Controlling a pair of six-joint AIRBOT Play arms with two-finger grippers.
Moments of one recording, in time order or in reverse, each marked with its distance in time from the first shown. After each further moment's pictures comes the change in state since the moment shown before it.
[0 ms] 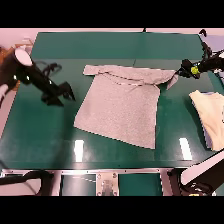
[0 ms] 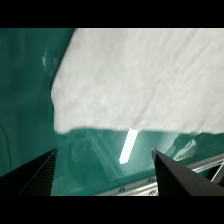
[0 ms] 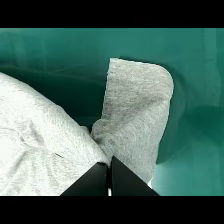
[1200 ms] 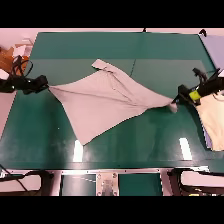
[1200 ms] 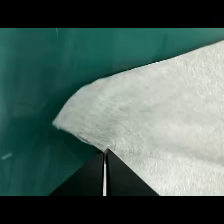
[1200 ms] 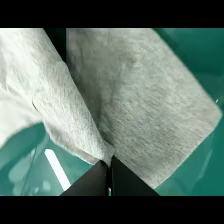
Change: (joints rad) left arm 0.316 -0.066 -0.010 -0.048 0.591 0.325; right arm 0.040 0.522 -0.765 -0.108 0.156 0.059
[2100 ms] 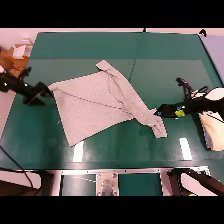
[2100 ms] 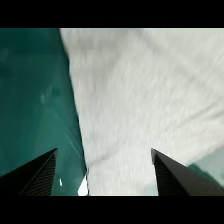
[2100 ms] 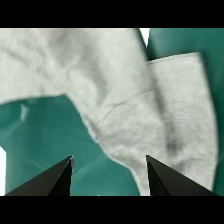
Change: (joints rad) left arm 0.068 -0.128 0.080 -0.004 -0.563 -0.098; right arm 0.203 0.281 -0.315 0.087 -0.217 -0.323
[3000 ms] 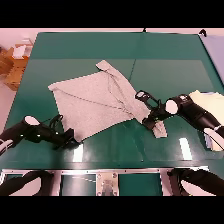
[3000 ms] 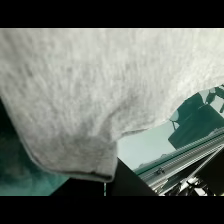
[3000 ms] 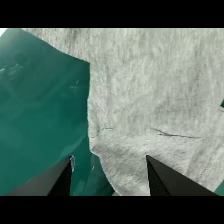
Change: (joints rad) left arm -0.298 0.418 -0.921 -0.272 0.373 0.052; right arm 0.491 -0.064 -0.015 -0.499 -0.209 0.019
